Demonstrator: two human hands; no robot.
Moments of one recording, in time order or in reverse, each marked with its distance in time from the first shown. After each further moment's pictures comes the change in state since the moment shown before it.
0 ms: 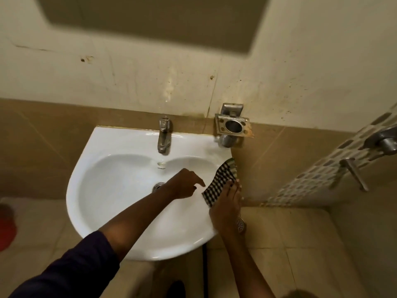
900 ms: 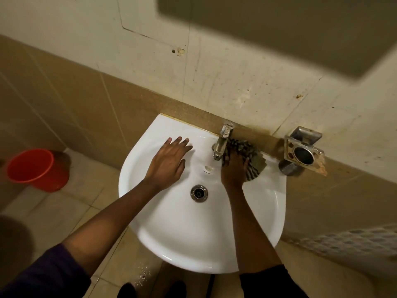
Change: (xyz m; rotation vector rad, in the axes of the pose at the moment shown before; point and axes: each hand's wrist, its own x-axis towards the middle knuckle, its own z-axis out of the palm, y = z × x) left_hand -0.120 -0.094 -0.046 0.184 0.641 -0.433; right_hand 0.128 -0.140 0.058 0.143 0.255 -0.443
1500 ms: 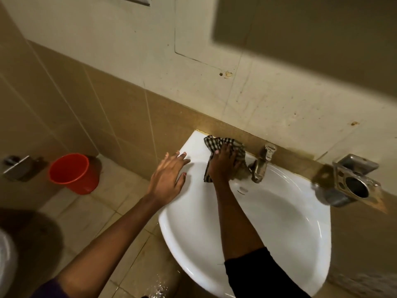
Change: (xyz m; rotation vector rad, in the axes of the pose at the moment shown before) left_hand -0.042 -0.076 -0.036 -0.120 0.010 -0.228; right_hand 0.017 -0.159 0.055 0.034 -0.176 0.059
